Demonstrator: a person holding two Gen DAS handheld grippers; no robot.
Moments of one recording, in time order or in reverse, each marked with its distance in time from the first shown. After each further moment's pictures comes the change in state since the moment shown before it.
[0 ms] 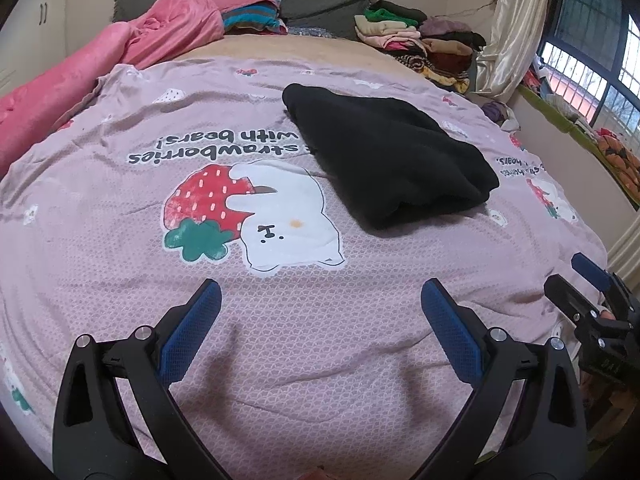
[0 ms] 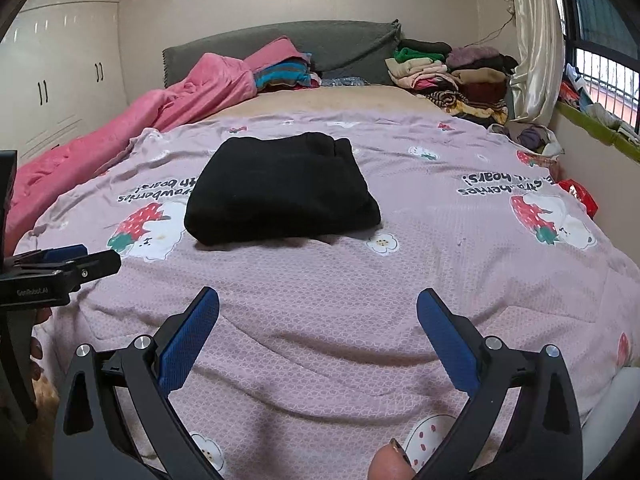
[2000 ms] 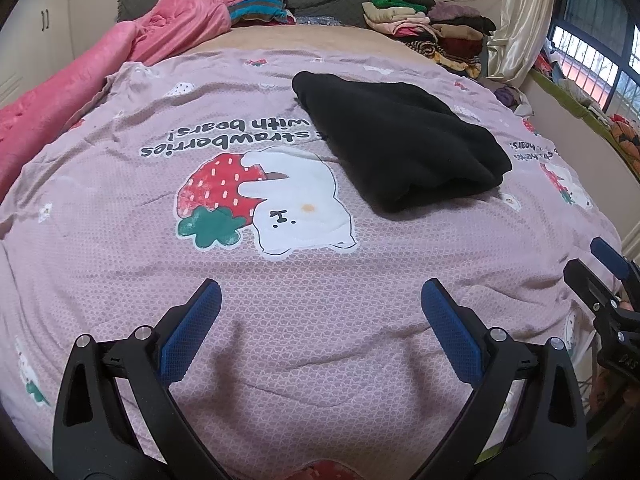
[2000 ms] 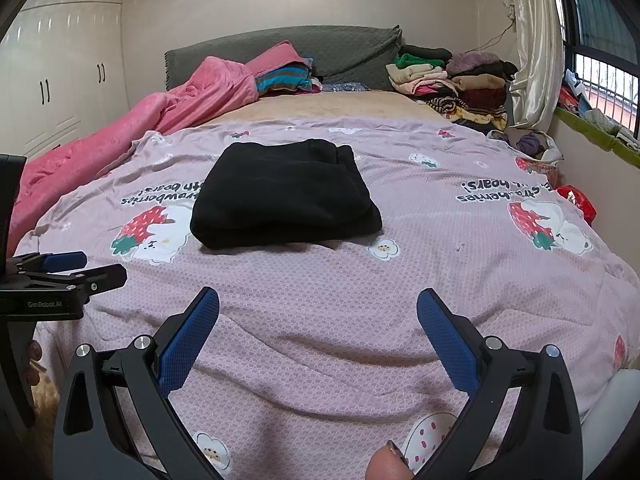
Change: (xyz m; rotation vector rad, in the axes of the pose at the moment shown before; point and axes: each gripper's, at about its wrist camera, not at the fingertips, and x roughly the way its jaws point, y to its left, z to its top) left arm -0.001 -0.002 -0.004 0.014 0.046 0.058; right arm -0.006 0.007 0.003 -0.006 -0.017 -0.006
